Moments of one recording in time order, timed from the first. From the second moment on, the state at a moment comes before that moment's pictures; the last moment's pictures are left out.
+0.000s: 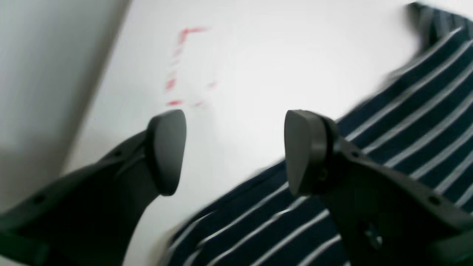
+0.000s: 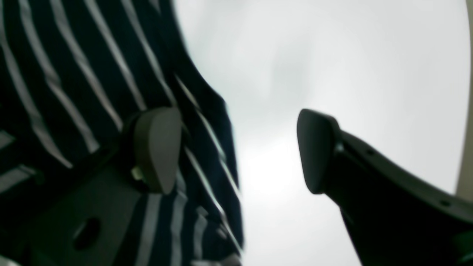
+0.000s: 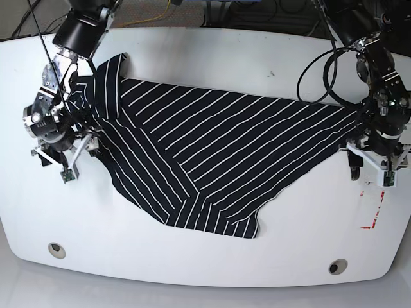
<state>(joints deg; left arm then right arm) -3.7 -10.5 -28.5 106.4 -8.3 -25.6 50.7 7.5 11.5 27.2 95.6 3.5 40.6 -61.4</state>
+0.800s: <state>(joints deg) -6.7 -6.5 -7.4 106.4 -7.9 -25.7 46.1 11.5 9.9 27.3 92.8 2.8 40.6 -61.4</state>
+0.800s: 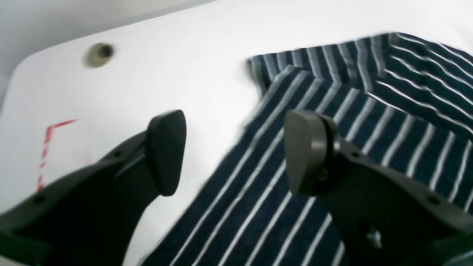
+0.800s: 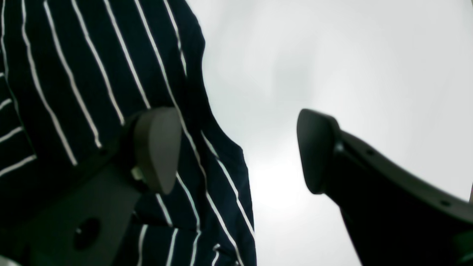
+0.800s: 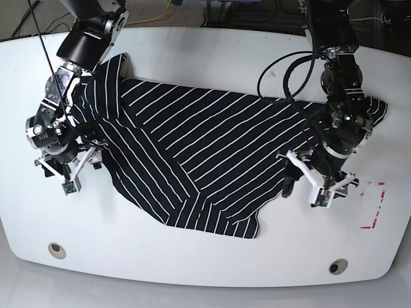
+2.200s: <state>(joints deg) -27.5 6.4 25.6 62.8 8.0 -6.4 29.1 5.3 10.1 27.9 94.3 3.2 40.6 -61.5</state>
